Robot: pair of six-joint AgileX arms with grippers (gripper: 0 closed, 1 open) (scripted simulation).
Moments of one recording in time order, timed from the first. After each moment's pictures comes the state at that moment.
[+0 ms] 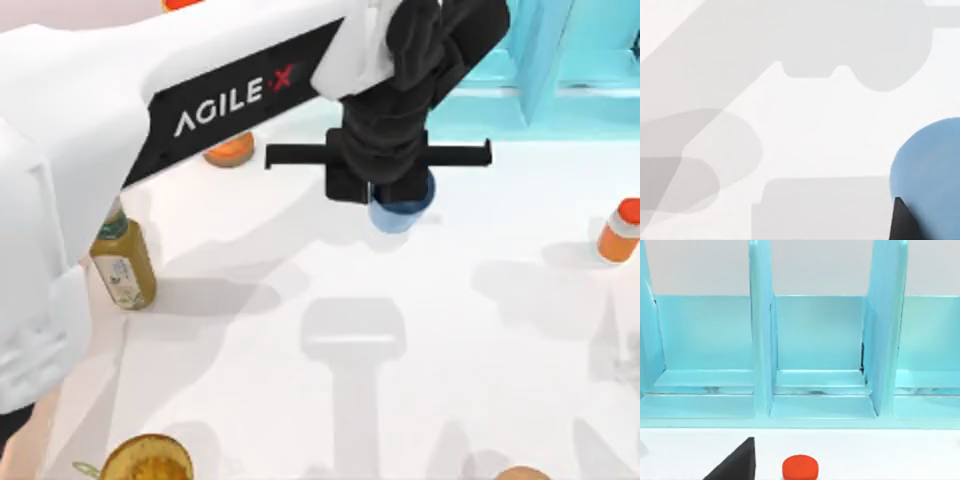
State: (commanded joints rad) left arm -0.79 2.18 1.99 -1.15 -0.20 -0.72; right arm 0.00 0.00 0.00 0.00 0.00 0.00
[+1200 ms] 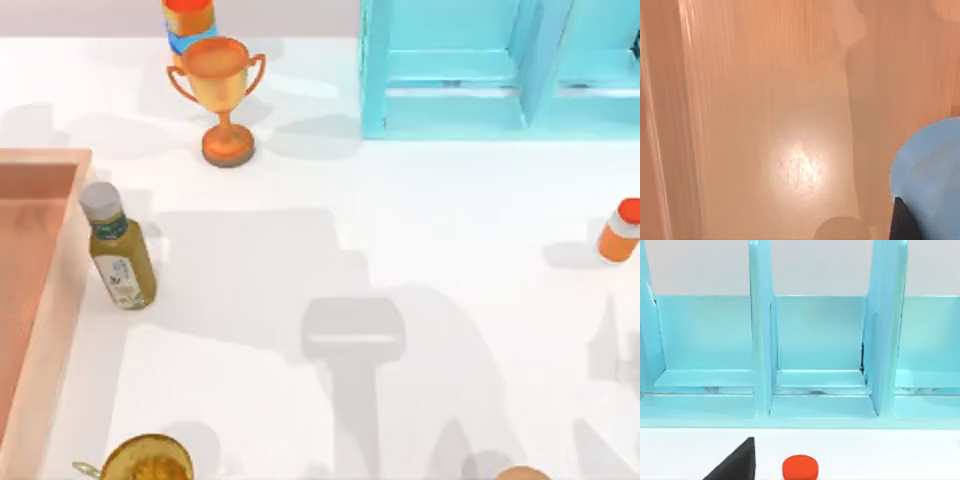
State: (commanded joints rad) left arm 0.18 1.91 1.78 -1.36 0.01 0.21; right arm 0.00 0.00 0.00 0.00 0.00 0.00
